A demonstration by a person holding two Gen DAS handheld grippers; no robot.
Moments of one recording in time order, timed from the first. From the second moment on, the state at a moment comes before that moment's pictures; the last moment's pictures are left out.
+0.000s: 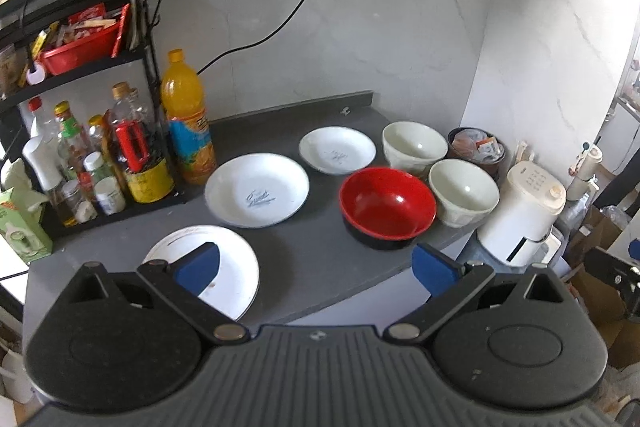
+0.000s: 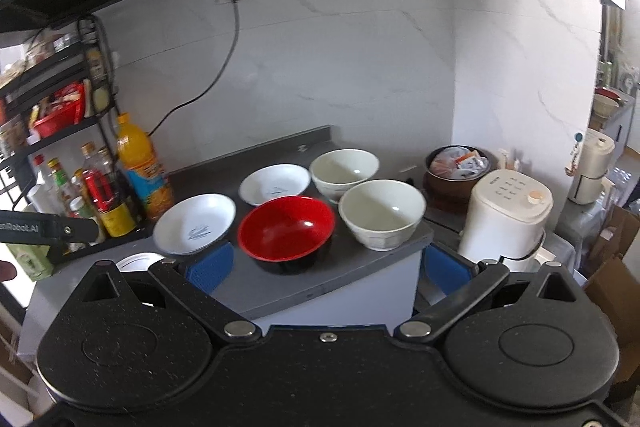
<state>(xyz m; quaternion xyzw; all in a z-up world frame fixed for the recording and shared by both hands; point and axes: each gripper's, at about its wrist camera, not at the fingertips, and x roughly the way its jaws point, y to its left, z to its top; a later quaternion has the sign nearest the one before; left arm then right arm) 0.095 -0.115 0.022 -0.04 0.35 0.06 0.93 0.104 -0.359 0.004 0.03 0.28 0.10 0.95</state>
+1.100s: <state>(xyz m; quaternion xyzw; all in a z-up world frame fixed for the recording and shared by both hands) 0.422 -0.210 -0.086 -0.02 0.43 -0.11 0.89 0.335 -0.417 -0.102 0.10 0.38 -0.02 0.92</state>
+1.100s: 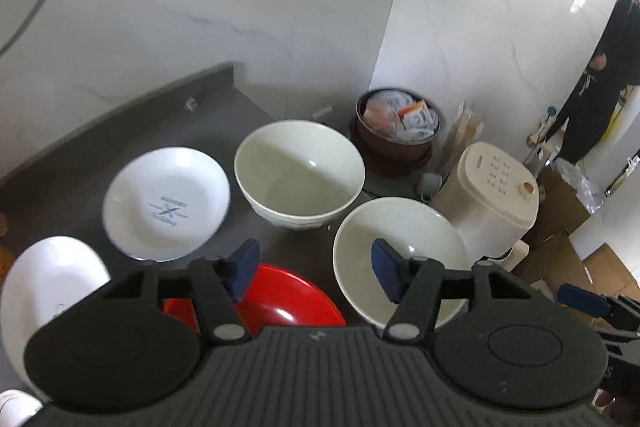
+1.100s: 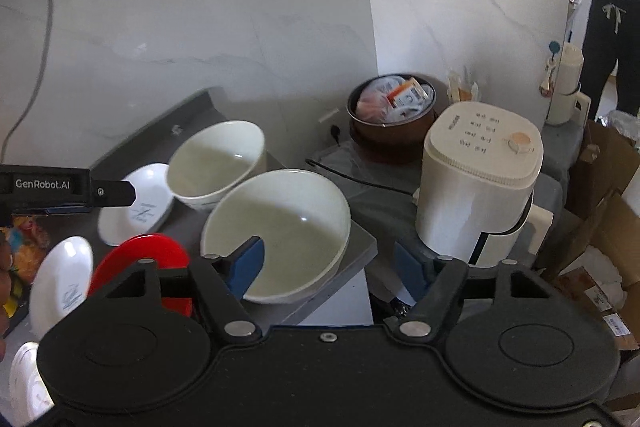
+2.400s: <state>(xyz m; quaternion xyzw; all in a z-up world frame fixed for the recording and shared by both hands) 0.523 -0.247 -0.190 0.01 0.56 -0.19 0.81 0.411 -0.406 -0.169 0.11 0.46 -0.05 0.88</state>
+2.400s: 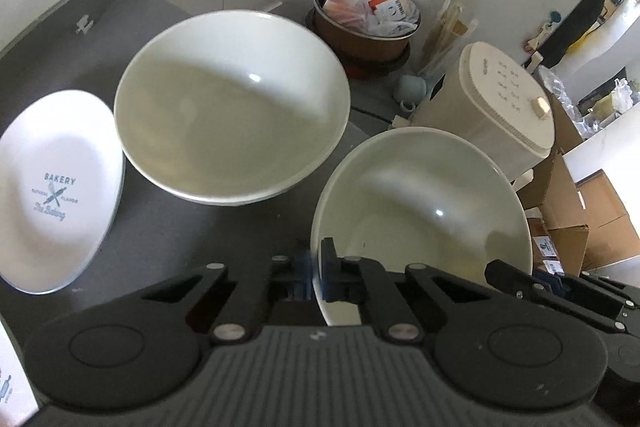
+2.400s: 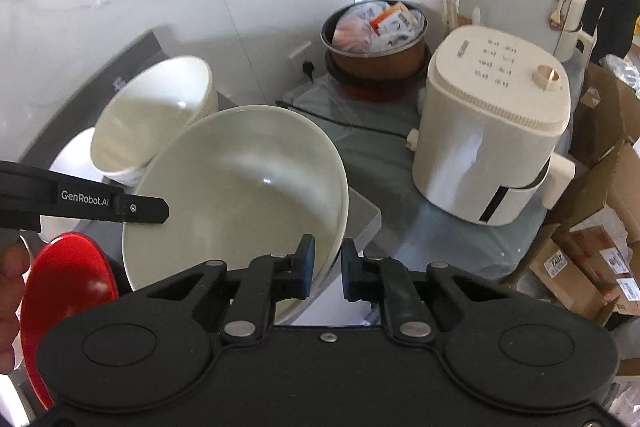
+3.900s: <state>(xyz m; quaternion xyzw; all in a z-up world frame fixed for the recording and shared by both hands) 0.405 -0.165 -0.089 -0.08 0.46 -0.06 0.88 0.352 -0.355 -0.088 0.08 0.35 0.10 0.93</state>
